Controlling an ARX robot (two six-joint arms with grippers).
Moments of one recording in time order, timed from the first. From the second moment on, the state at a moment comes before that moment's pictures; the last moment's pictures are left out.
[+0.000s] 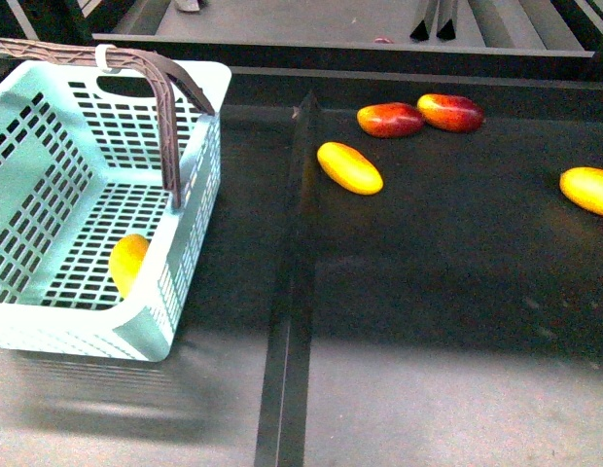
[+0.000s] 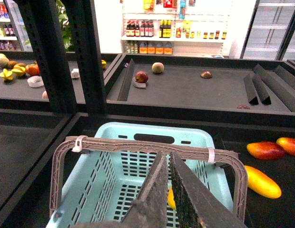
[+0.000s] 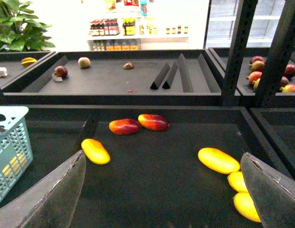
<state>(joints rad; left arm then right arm) -0.08 1.08 0.21 0.86 -0.08 -0.03 0.00 0.00 0.02 0.00 0.00 0.00</state>
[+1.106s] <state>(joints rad) 0.00 0.28 0.02 0.28 0.00 -0.01 0.00 0.00 0.02 0.00 0.00 0.00</state>
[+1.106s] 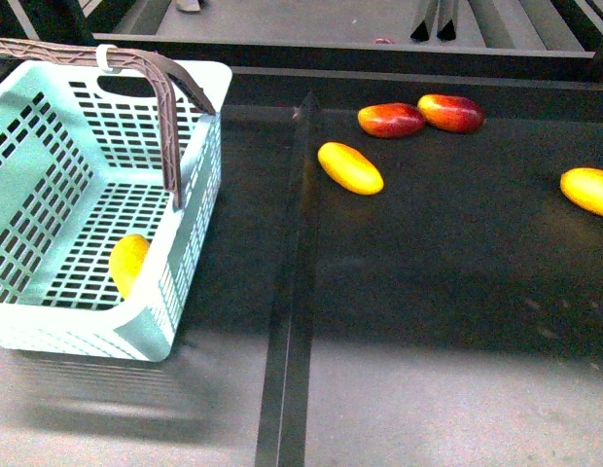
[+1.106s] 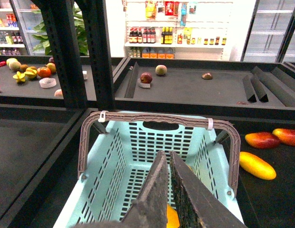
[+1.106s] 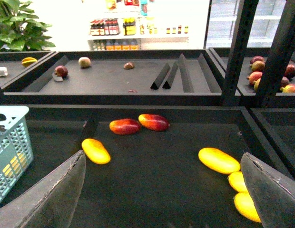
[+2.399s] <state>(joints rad) 0.00 0.01 0.02 0.00 0.00 -0.01 0.00 0.00 0.02 0.00 0.00 0.00</state>
